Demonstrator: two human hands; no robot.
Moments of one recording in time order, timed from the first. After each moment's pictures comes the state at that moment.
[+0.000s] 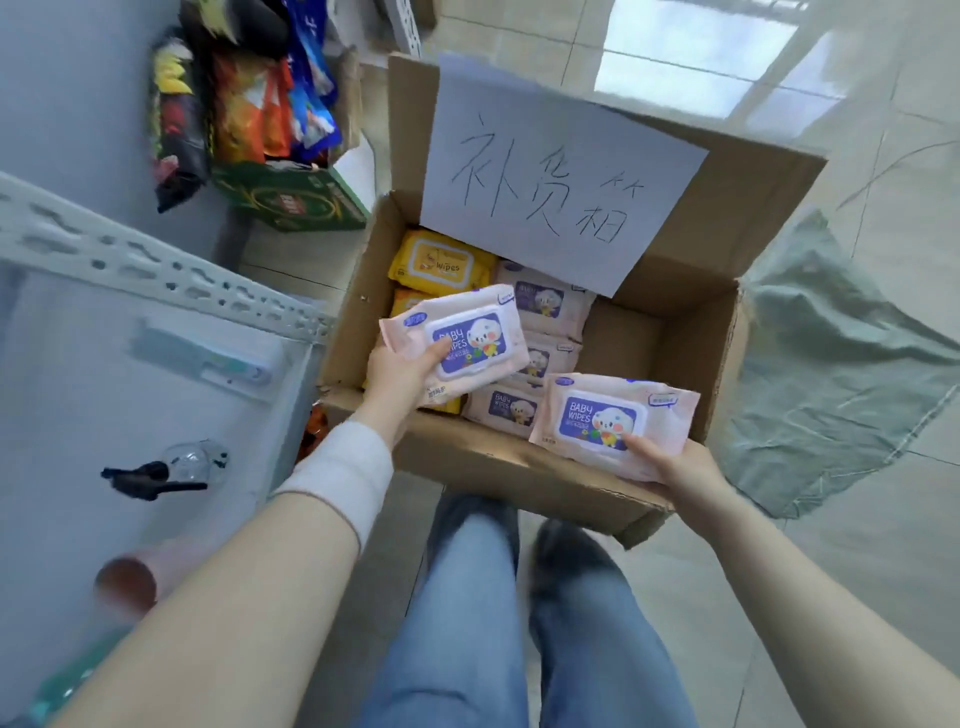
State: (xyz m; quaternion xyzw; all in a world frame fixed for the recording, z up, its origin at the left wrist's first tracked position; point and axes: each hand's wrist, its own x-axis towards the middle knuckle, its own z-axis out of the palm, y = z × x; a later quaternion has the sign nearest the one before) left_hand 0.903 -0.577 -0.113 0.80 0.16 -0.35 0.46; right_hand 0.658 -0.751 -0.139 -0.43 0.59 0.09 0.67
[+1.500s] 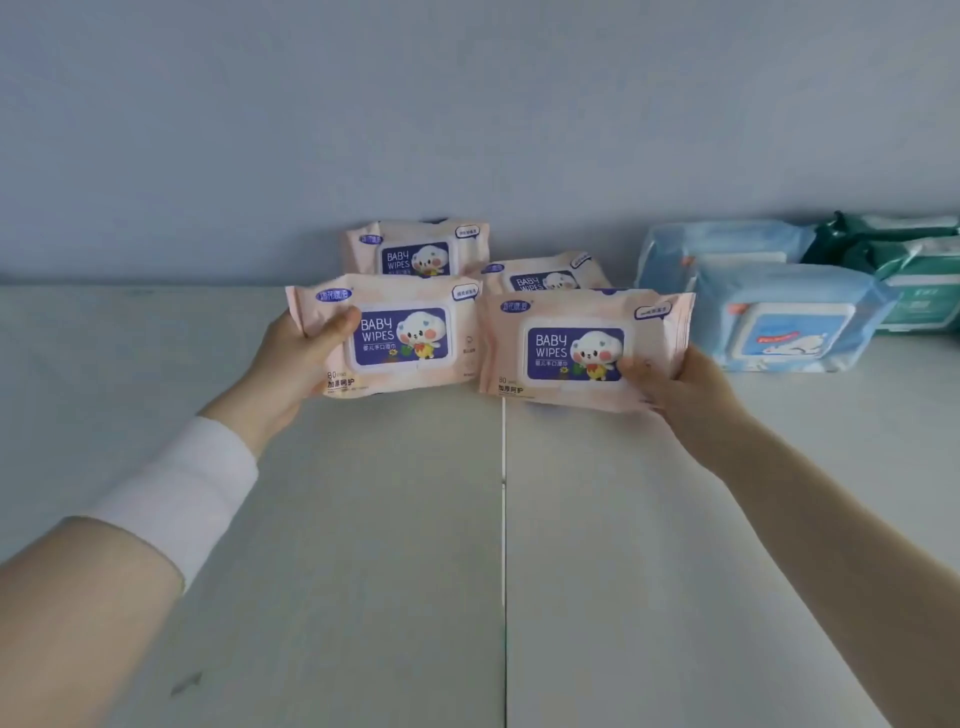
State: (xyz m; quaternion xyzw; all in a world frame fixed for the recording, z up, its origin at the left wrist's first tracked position) left_hand 0.777 0.369 0.284 0.69 0.31 0.27 0.60; right_hand 0.966 0.096 0.264 -0.70 -0.18 0.23 0.66
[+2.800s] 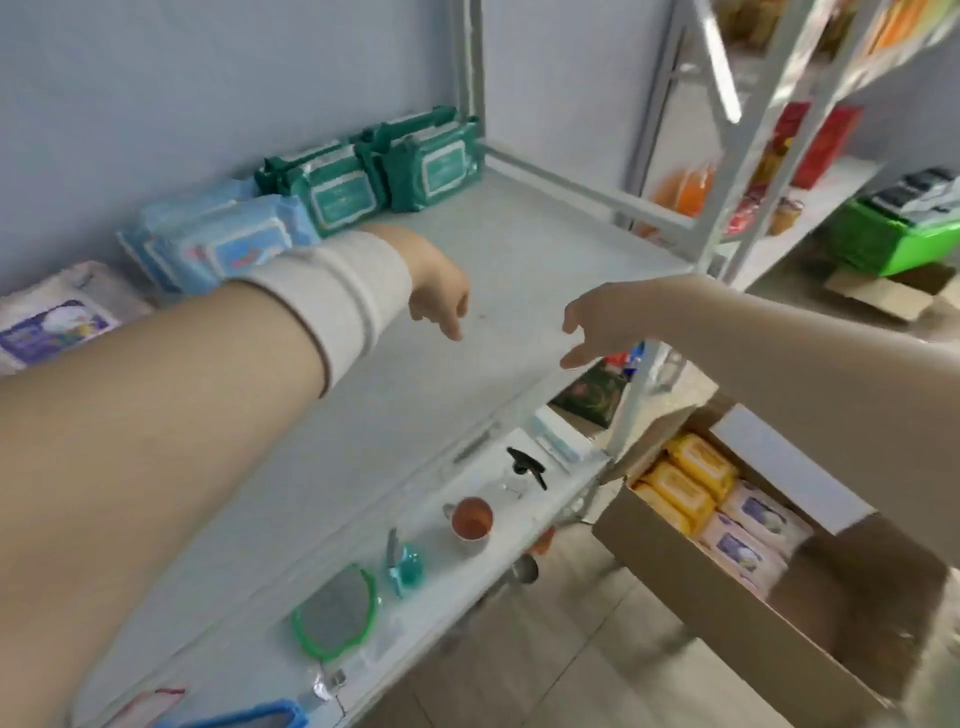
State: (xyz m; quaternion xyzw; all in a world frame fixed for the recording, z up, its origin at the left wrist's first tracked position) left_hand 0.909 -0.116 0.379 0.93 -0.17 -0.26 -0.19; right_hand 0.866 -0.289 0.355 -0.96 -0.11 0.24 -0.07
